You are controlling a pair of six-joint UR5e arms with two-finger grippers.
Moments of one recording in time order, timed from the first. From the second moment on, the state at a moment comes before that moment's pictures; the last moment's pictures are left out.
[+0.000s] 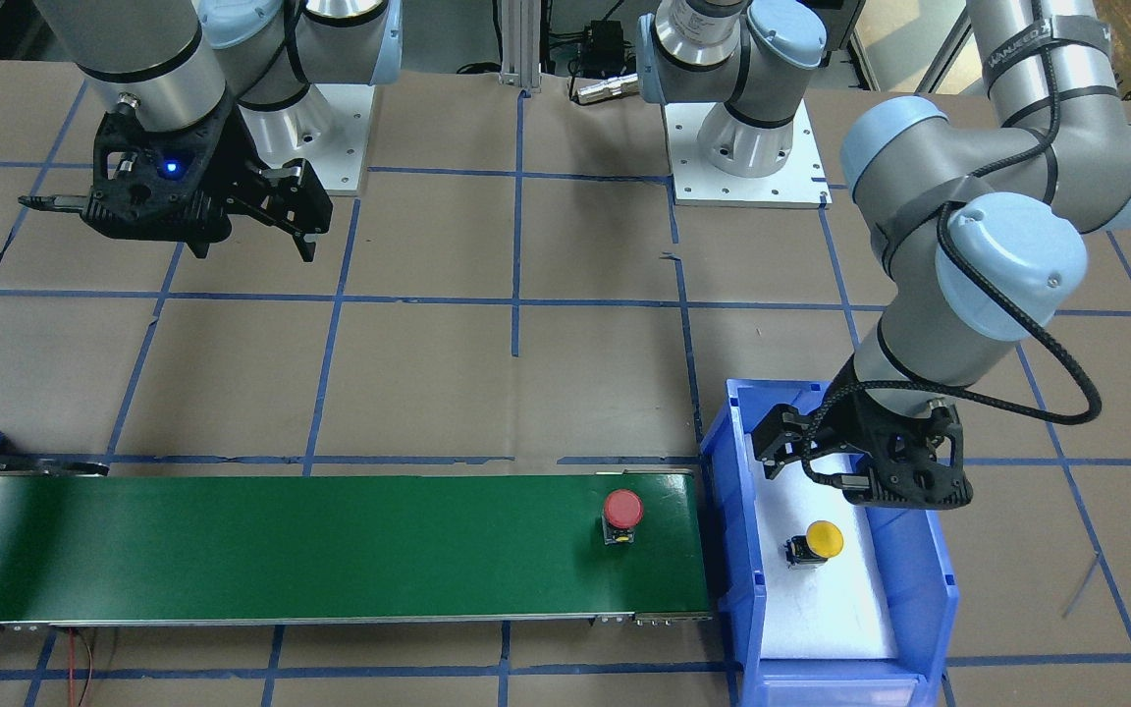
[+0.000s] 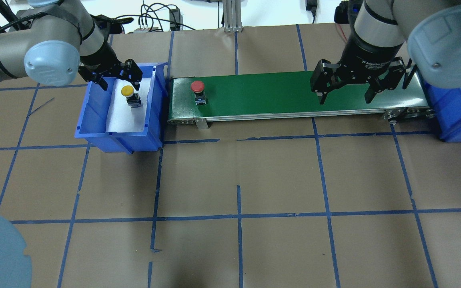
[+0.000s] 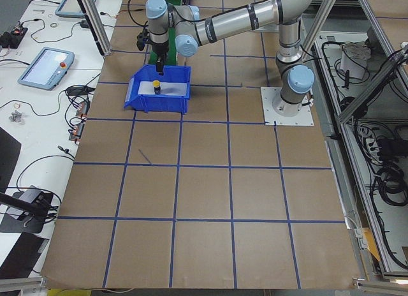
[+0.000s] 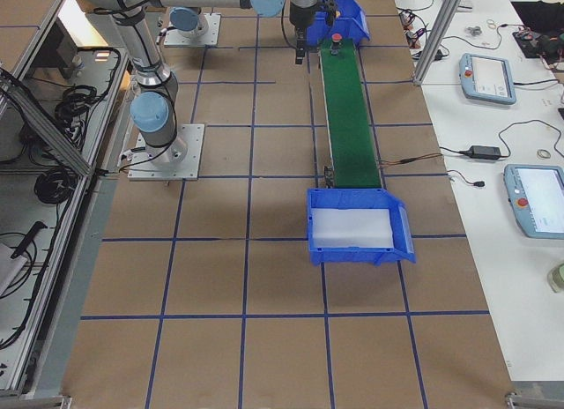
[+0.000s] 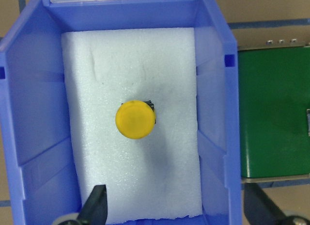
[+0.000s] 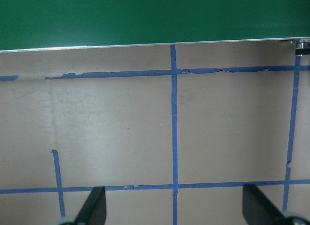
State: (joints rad) left arm -1.45 -1.94 -1.56 -1.17 1.54 0.19; right arm 1.60 -1.57 1.60 -1.58 -1.57 0.06
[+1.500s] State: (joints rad) left arm -1.43 -2.07 -1.56 -1.01 1.54 0.20; right arm 1.60 -1.57 1.60 -1.57 -1.56 0.06
